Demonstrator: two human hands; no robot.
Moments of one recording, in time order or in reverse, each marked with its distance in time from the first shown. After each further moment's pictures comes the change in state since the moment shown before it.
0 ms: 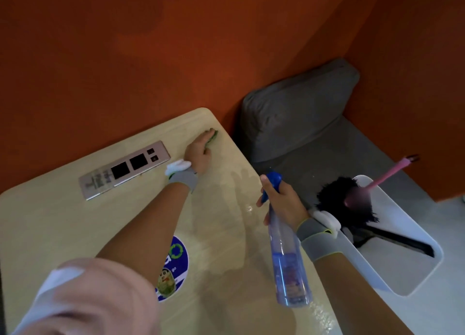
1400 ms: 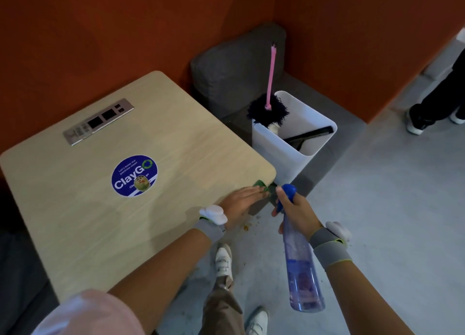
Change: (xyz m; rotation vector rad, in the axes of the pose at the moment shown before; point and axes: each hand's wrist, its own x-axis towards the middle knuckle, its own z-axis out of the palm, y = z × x) left_hand -0.343 0.081 0.147 0.175 -0.586 0.727; right_hand -0.251 0.194 -0.080 0.107 0.133 0.080
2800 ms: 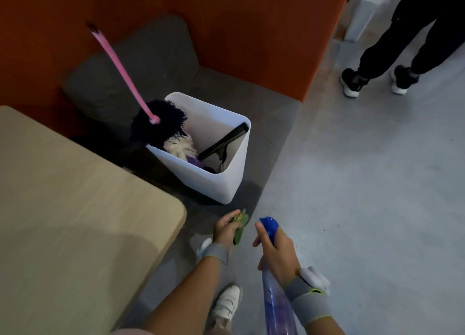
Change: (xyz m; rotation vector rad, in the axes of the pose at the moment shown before) left_hand 0.171 -0.015 0.203 -1.239 0.284 -0.978; right_hand 0.064 0.126 -0.079 0.148 0.296 0.035
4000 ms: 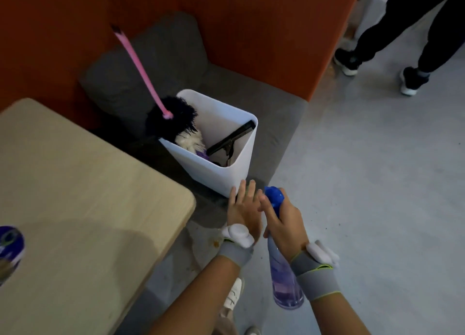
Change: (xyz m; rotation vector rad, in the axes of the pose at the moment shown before) left_hand -0.073 0.060 0.035 1.600 0.187 0.957; right_hand -0.008 -0.051 -0.017 -0.050 0.067 -0.351
